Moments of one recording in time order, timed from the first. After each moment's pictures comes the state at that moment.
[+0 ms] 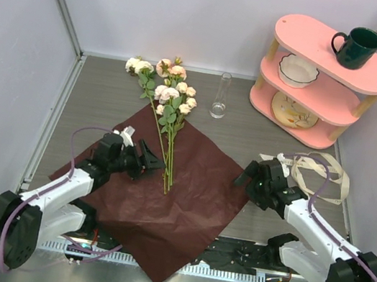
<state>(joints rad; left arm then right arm) -0.35 0.98 0.33 0.07 0.46 -1.02 0.44 0.96 0.46 -0.37 0.01 0.91</state>
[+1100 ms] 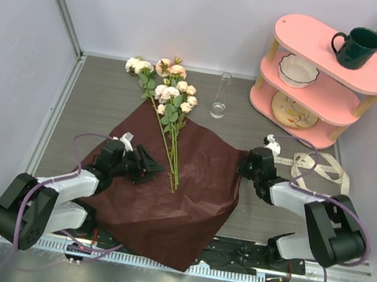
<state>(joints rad) -0.35 1.13 0.22 0.30 0.42 -1.07 0.39 1.34 0.40 0.28 0.16 0.71</state>
